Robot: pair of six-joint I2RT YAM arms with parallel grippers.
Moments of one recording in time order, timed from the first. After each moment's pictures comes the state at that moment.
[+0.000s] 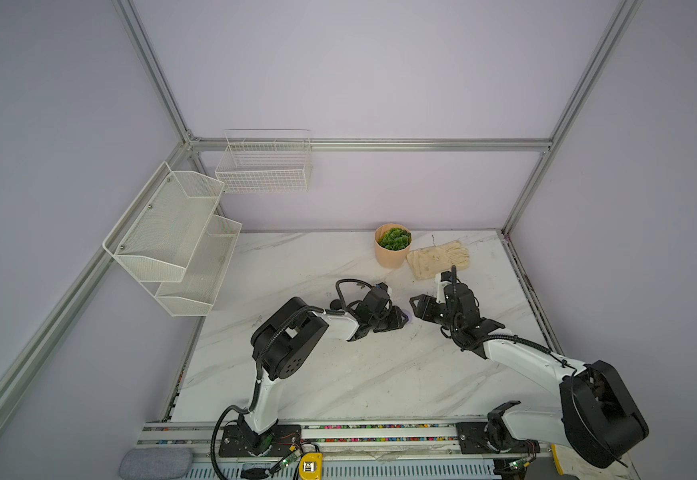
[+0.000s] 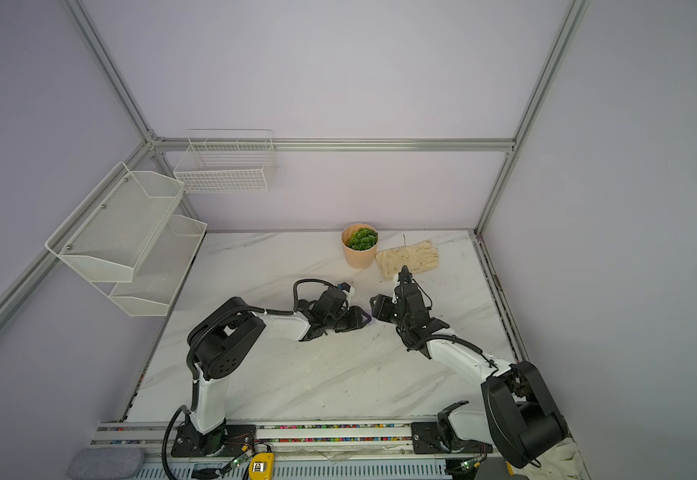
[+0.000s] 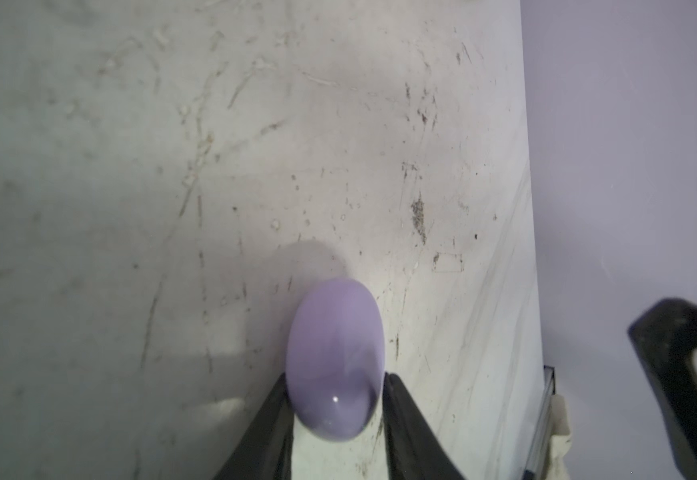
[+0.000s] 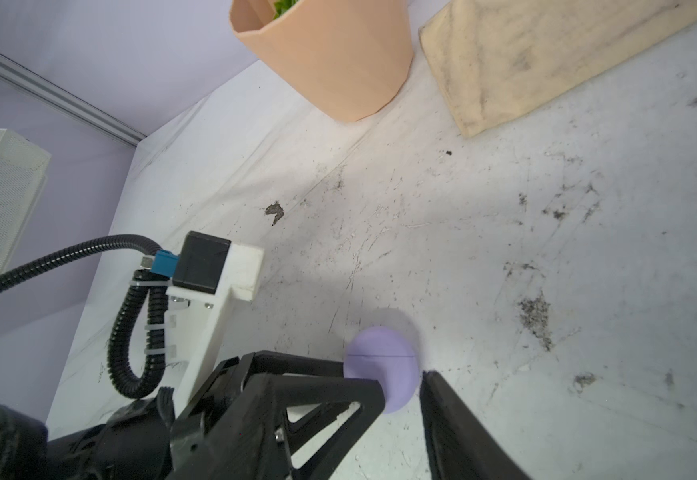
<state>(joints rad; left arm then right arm) -0.77 2.03 1.10 0.26 0.25 -0.91 0.44 1.28 0.62 0.08 -0.08 0.65</state>
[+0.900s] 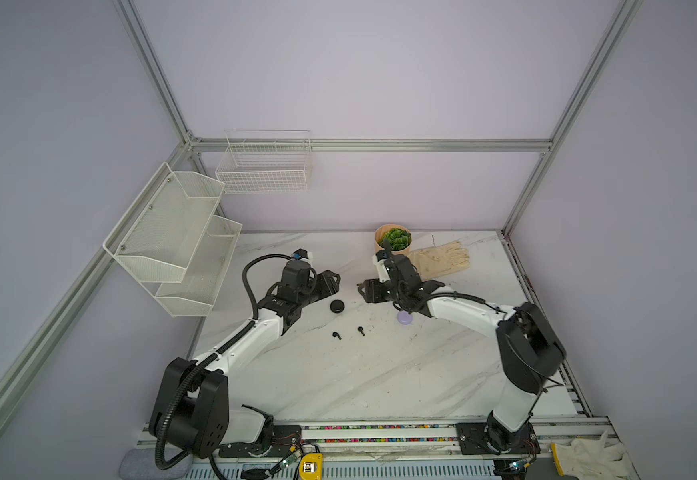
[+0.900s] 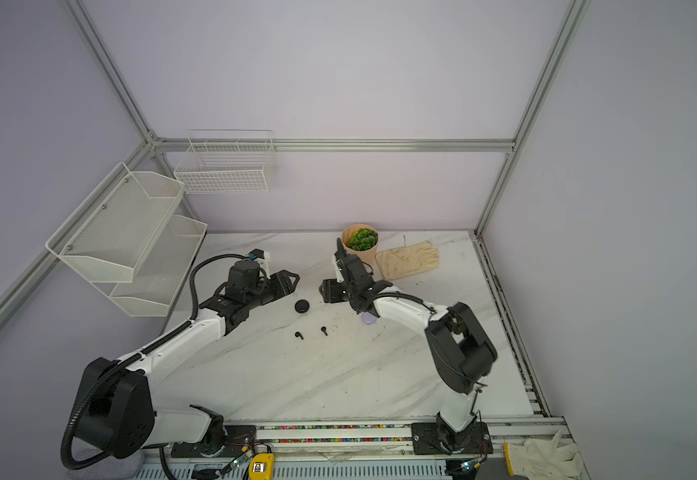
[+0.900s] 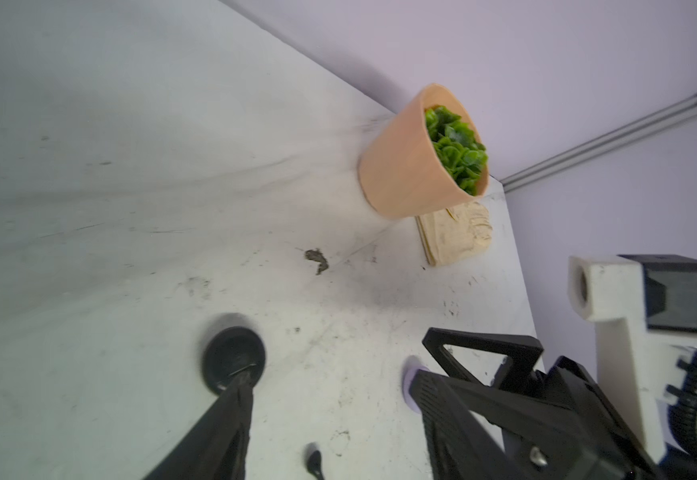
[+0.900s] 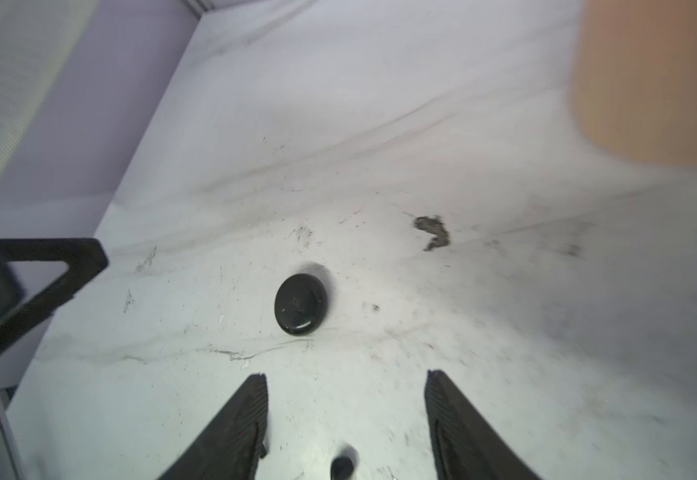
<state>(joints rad) -0.30 1.35 0.87 -0.10 0.14 -0.69 0.72 1.88 1.33 -0.15 -0.13 0.43</state>
